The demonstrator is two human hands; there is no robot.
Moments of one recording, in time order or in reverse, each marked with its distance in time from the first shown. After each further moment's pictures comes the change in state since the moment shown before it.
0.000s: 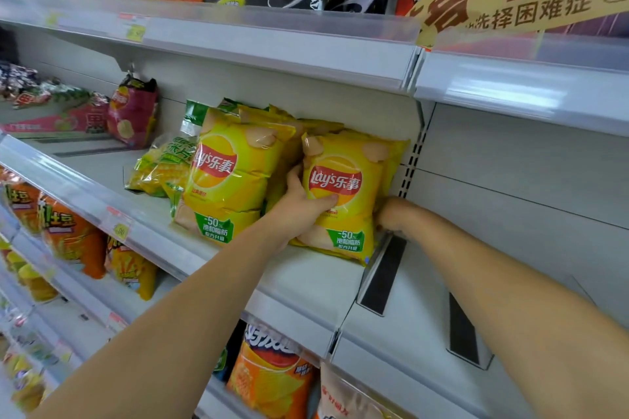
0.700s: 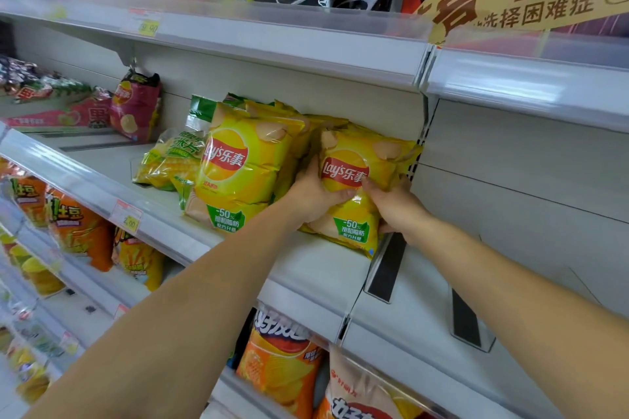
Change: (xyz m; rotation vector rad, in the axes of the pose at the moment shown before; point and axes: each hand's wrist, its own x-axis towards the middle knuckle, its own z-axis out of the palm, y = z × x) left_hand 0.016 0.002 -0.003 0.312 -0.029 0.128; right_hand -0.053 -0.028 0.005 0.825 0.225 0.048
